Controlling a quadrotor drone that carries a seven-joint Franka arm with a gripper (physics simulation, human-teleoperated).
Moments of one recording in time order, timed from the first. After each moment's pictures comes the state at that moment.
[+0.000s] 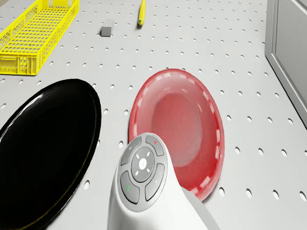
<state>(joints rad) -1.22 -1.38 1.06 -2.76 -2.11 1.58 1.67</state>
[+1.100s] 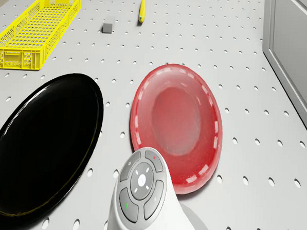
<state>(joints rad) -1.22 -1.38 1.01 -2.73 -2.16 1.60 1.66</state>
